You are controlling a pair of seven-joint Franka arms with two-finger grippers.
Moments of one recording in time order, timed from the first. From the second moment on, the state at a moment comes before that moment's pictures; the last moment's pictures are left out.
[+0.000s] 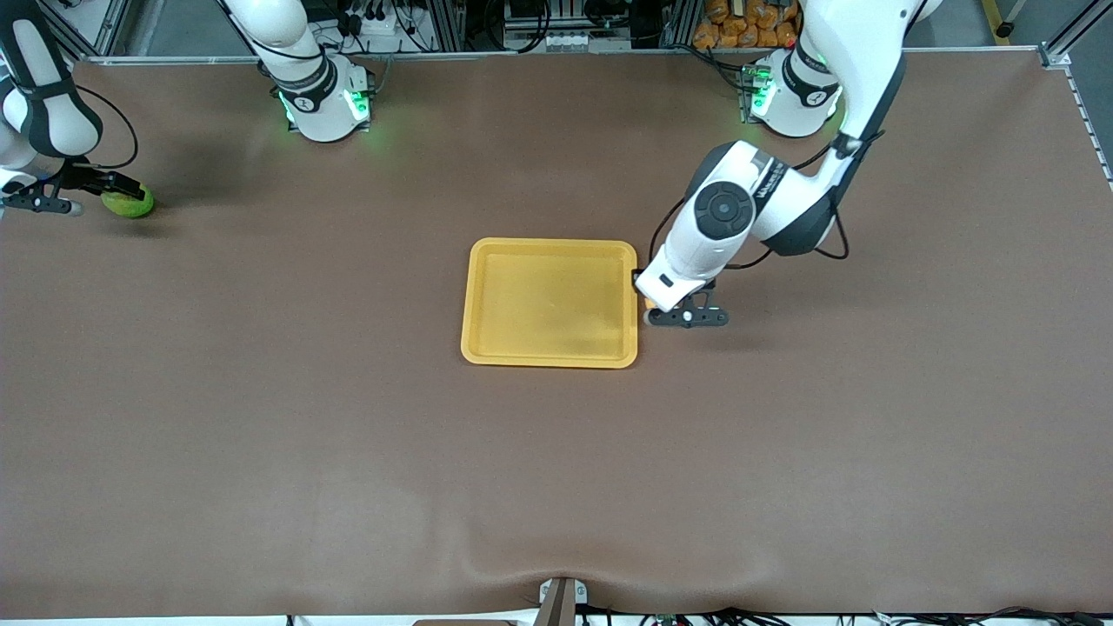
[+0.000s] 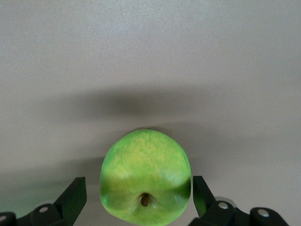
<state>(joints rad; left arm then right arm) -0.37 0.40 -0.26 -1.94 0.02 2.29 -0.62 -0.92 0.18 -0.07 -2.47 -0.29 2.52 -0.61</state>
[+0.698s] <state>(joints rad) -0.47 0.56 -0.26 -1.78 0.07 2.29 -0.73 -0.95 0.24 -0.07 -2.47 -0.29 2.57 -0.62</state>
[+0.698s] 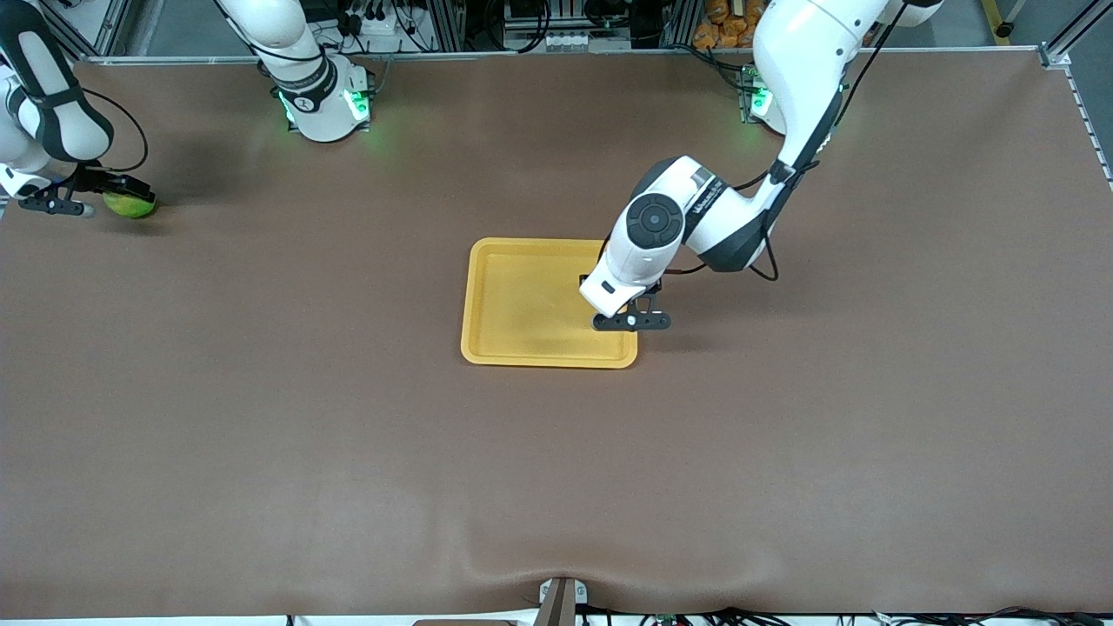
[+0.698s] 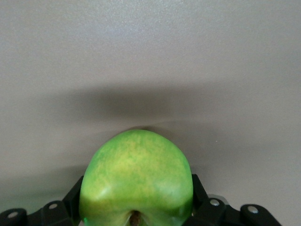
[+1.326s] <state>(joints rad) -0.49 0.63 -0.26 -1.75 0.14 2.29 -0.73 -0.90 0.24 -0.04 -2.42 -0.30 2.46 -0.62</state>
